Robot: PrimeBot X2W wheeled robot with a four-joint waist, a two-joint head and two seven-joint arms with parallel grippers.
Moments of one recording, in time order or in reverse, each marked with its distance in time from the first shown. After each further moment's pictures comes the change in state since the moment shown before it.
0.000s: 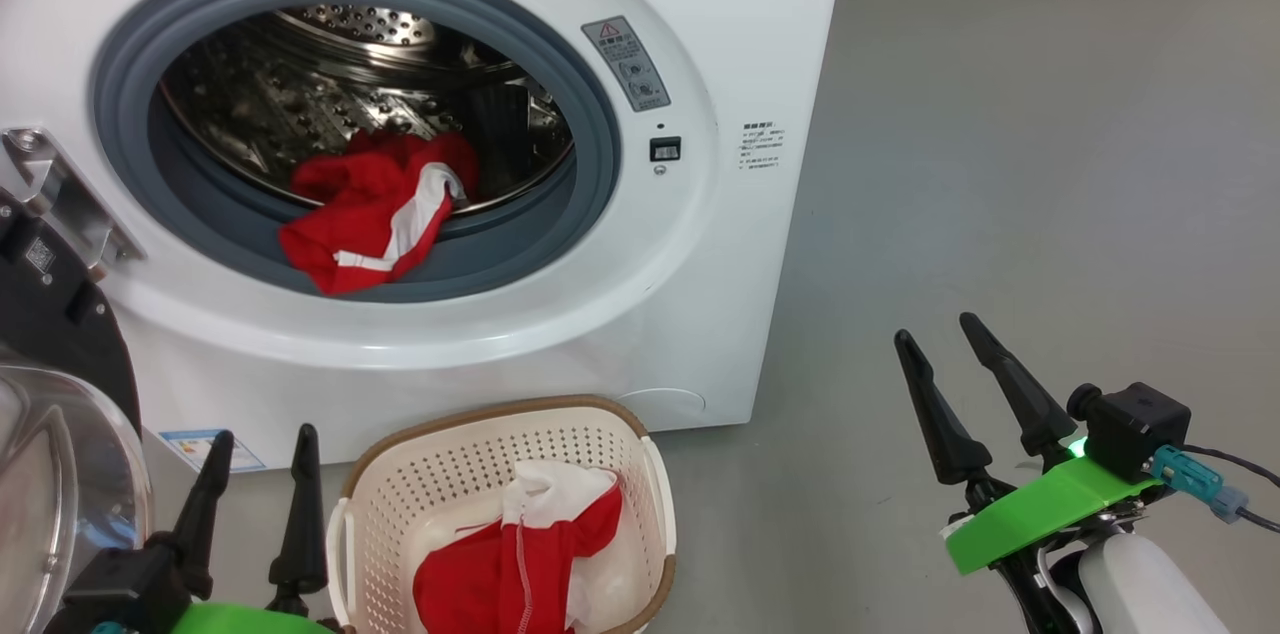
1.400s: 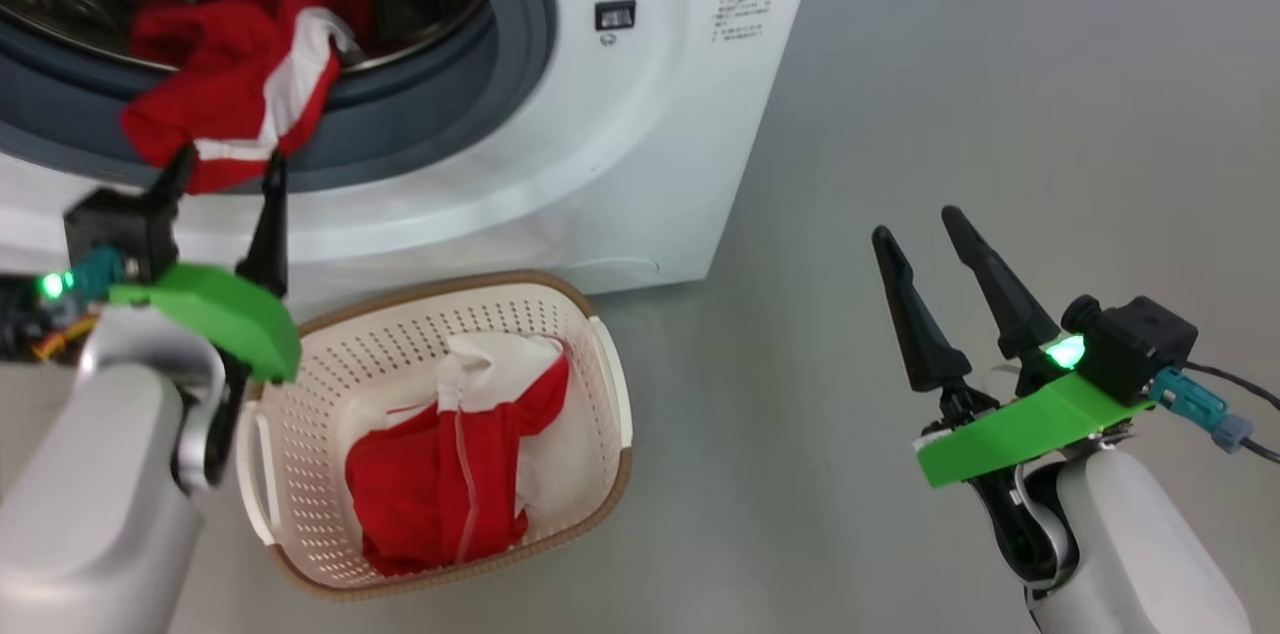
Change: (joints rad) left arm -0.623 0.016 -0.115 0.442 0.111 -0.094 0.159; right arm -0.117 0.045 -0.007 -0.053 -0.011 0.000 0.000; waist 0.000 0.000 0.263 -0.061
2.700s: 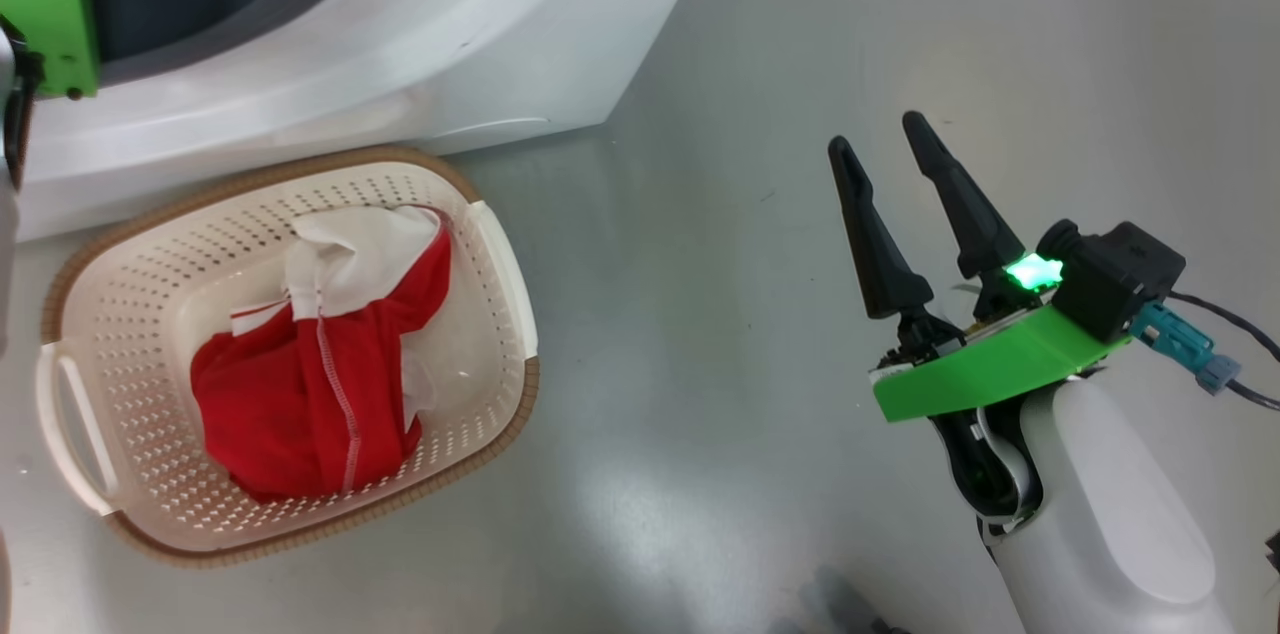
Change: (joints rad) left arm -0.718 -0.027 -0.117 0.727 0.149 -0.060 0.105; right arm -0.118 0.061 0.022 -0.036 -0.008 0.000 0.000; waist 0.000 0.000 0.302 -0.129
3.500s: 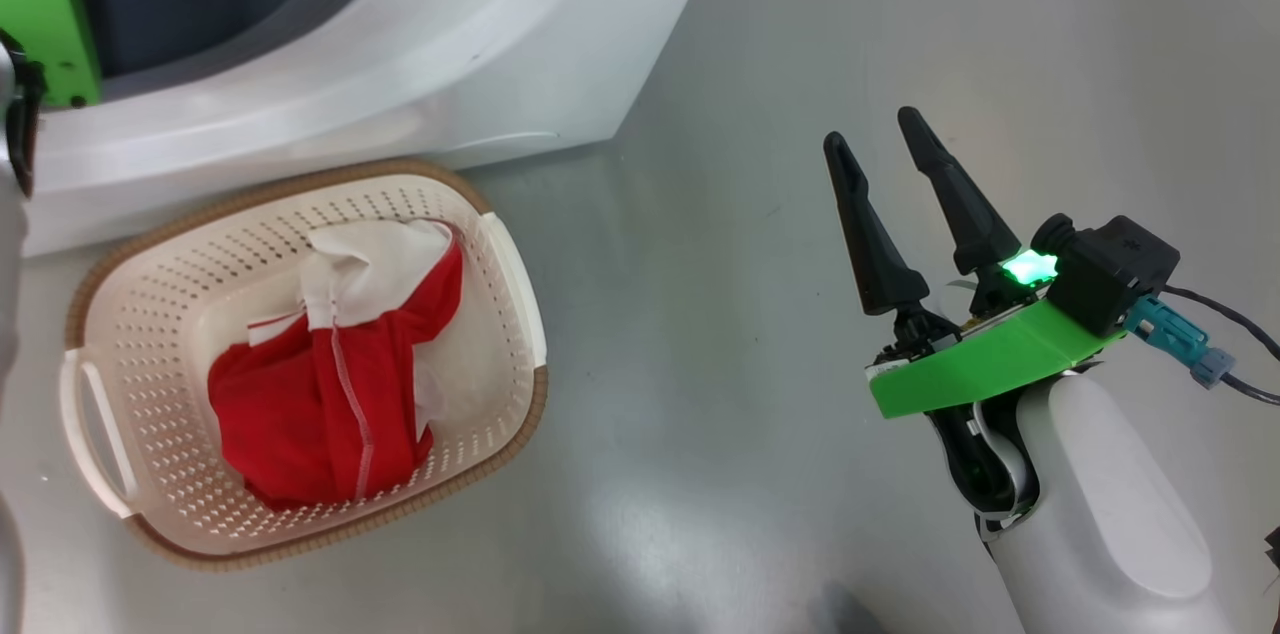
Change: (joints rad) left arm -0.021 -0.022 0.019 0.091 -0.060 0.021 0.016; right arm -0.016 0.005 0.003 0.014 -0.001 0.000 0.000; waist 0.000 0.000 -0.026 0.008
